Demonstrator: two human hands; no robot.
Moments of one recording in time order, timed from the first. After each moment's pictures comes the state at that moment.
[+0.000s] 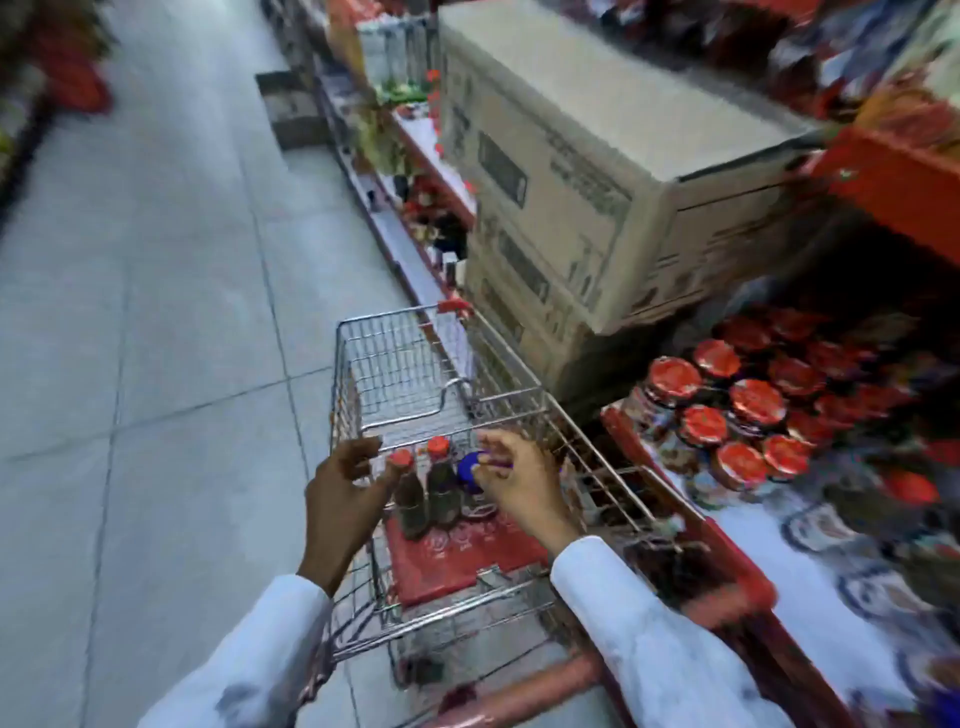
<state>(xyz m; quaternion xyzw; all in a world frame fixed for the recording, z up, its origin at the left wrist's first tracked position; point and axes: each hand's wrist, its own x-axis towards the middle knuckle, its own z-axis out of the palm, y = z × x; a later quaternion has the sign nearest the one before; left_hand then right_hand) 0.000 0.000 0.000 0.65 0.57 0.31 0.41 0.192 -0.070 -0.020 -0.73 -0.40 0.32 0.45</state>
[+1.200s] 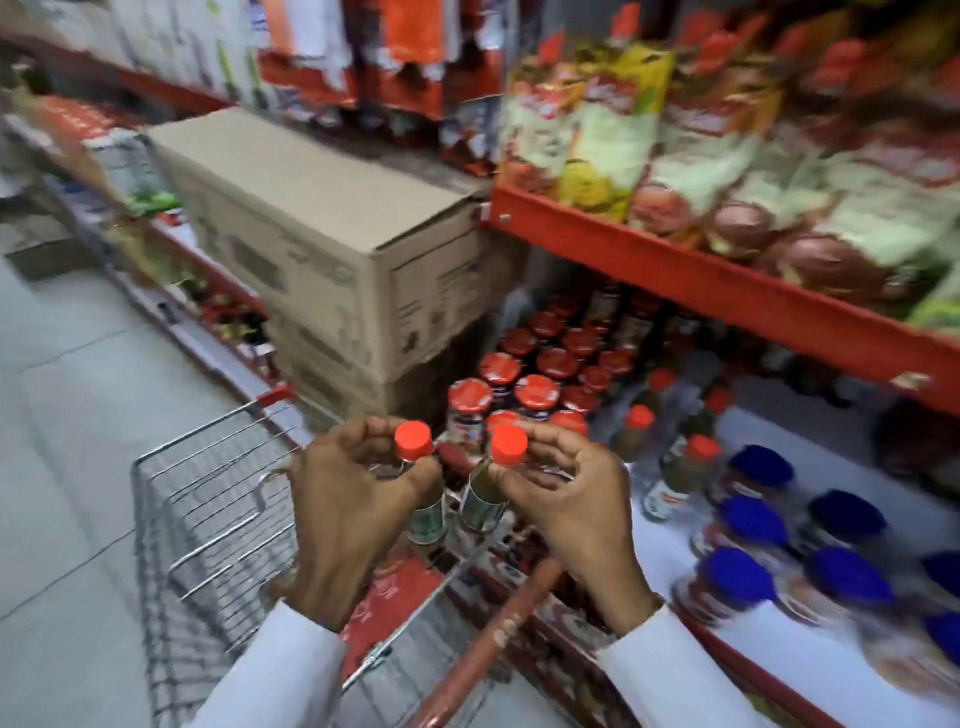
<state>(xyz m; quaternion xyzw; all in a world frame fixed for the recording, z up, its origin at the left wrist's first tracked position) 0.146 -0.099 0.154 0.75 0.33 0.34 0.47 0.250 -0.249 0.140 -0.70 -0.22 0.11 0.67</state>
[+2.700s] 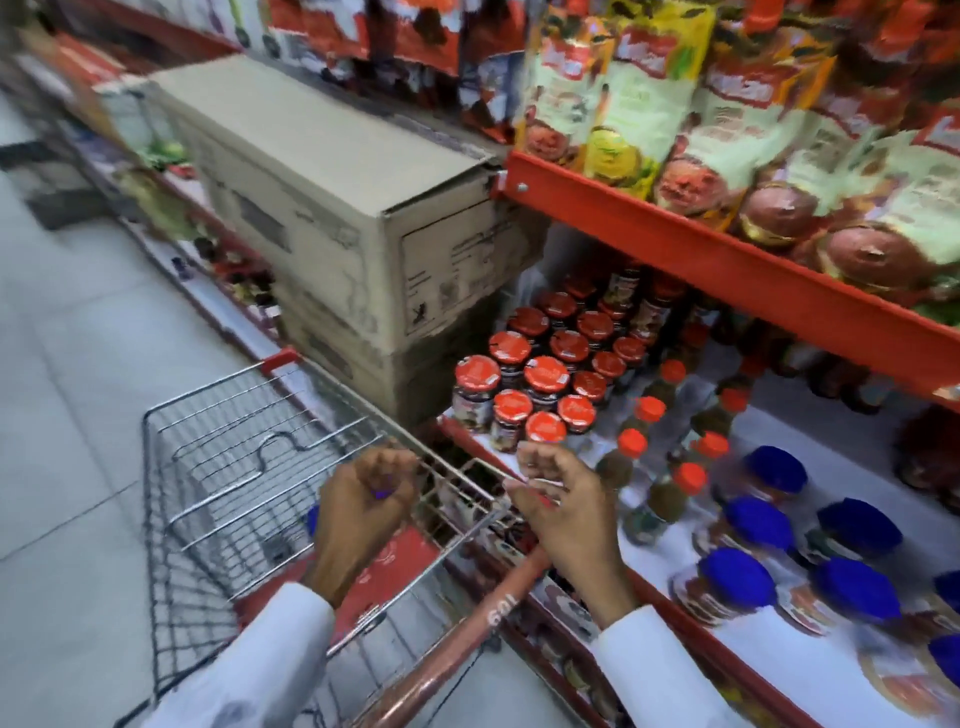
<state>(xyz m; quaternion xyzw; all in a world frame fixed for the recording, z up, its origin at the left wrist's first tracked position) 0.149 -0.079 0.055 0.75 0.36 0.23 0.51 0.270 -0.260 0.077 -0.80 -0.23 0.13 0.54</state>
